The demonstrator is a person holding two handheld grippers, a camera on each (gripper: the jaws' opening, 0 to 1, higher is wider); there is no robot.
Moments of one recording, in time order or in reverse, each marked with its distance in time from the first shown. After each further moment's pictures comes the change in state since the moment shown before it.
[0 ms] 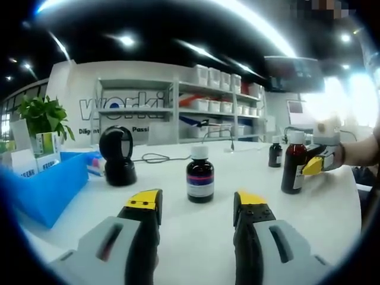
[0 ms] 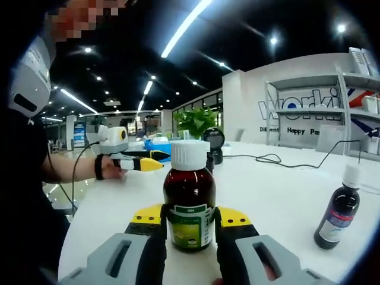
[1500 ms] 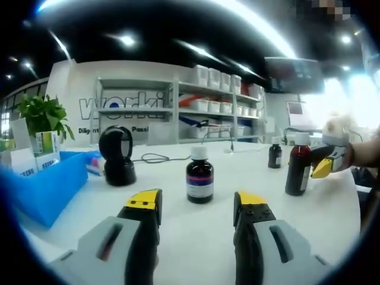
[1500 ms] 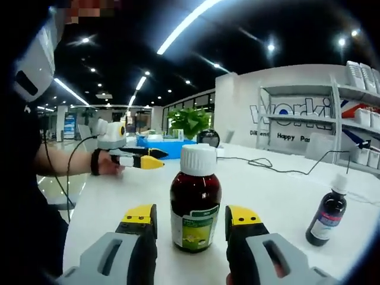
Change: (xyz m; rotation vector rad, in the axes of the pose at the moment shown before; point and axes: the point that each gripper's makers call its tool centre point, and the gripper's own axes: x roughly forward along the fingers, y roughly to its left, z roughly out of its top) left arm 0.000 0.000 0.001 -0.008 -0.002 -0.004; right arm -0.009 0.013 0.004 -0.112 0.015 -0.035
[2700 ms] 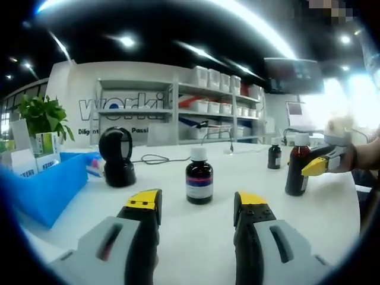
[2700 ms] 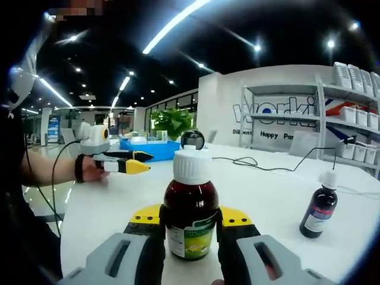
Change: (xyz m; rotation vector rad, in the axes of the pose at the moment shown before) left arm -0.001 -0.001 0.001 0.002 -0.007 -0.002; right arm 0.006 -0.007 0.005 0.090 -0.007 -0.216
